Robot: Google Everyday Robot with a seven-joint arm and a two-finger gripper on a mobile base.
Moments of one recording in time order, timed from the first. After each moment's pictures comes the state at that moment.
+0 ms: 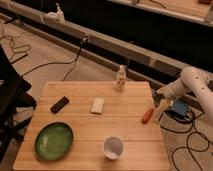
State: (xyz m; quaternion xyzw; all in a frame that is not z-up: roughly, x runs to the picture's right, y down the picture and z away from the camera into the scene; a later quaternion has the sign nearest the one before) arm 0.342 0.089 0.860 -0.29 -0.14 0.20 0.93
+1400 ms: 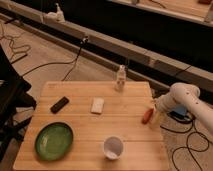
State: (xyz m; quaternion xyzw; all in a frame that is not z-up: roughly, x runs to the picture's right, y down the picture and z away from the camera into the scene) arm 0.299 0.157 0.863 -0.27 -0.14 0.14 0.94
